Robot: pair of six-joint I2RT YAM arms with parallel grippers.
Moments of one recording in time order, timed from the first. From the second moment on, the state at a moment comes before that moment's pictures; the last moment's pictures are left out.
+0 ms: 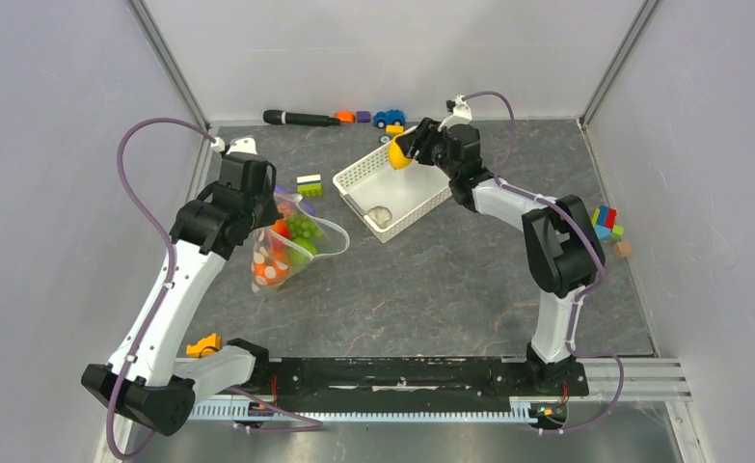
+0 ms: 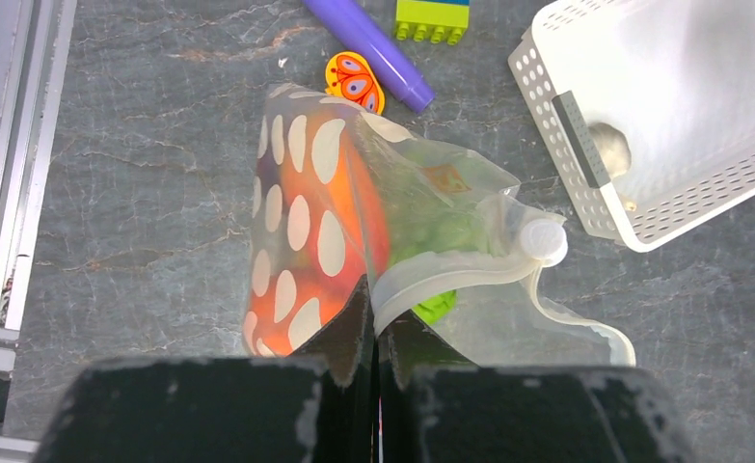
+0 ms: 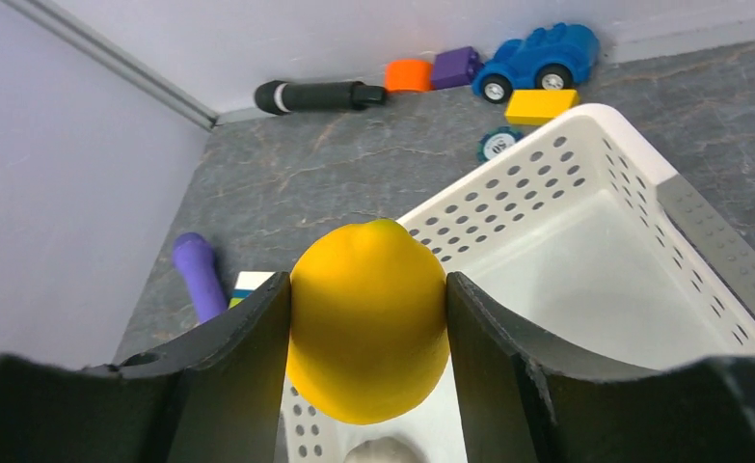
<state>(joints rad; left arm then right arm) -0.35 1.11 1.30 -0.96 -0.36 -0.44 0.41 1.96 1.32 0.48 -0.06 0.59</state>
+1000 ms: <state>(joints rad) -0.52 1.29 1.39 -0.93 -0.27 -0.58 0.53 1.46 0.90 0.87 -0.65 0.53</state>
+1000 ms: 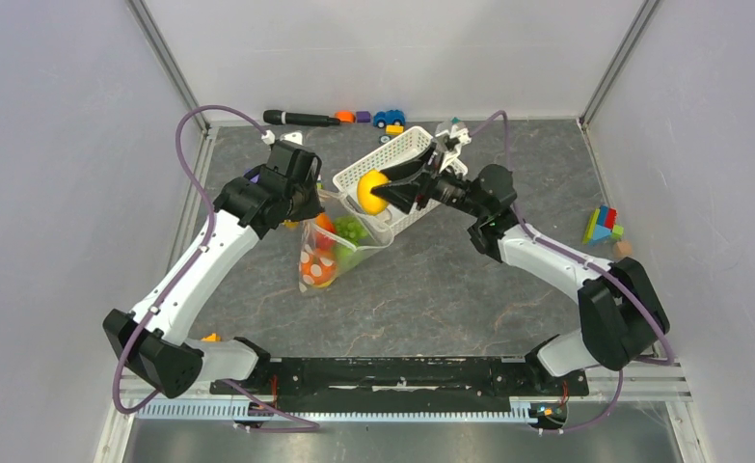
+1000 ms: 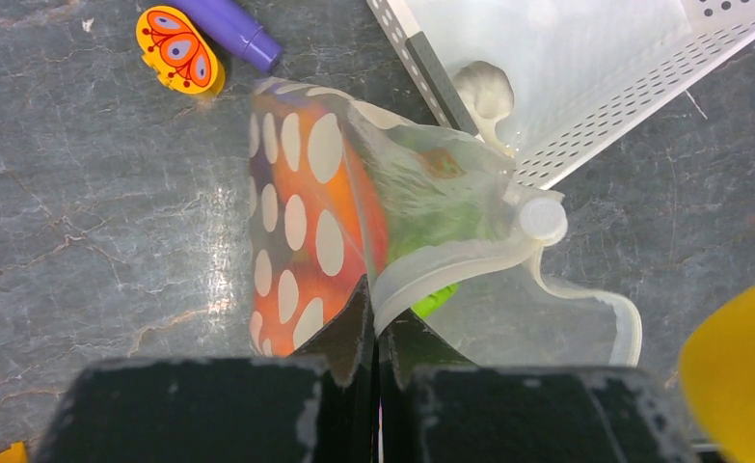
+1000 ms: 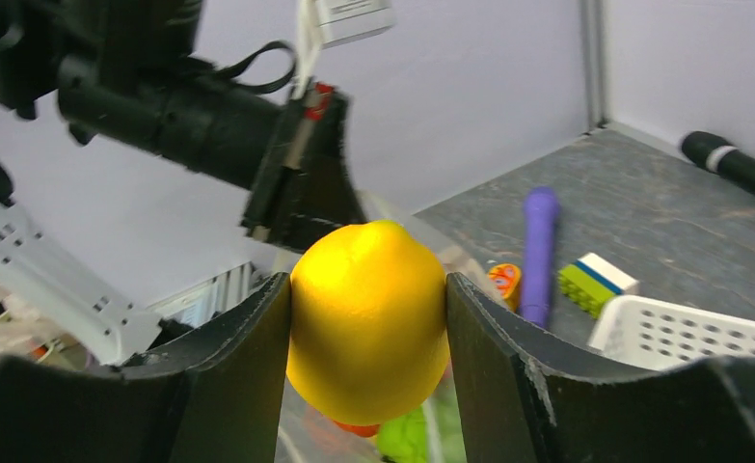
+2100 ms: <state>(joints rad) -0.52 1.29 1.38 -0.86 -0.15 -0.58 0.77 1.53 0.90 0.61 -0.48 0.25</state>
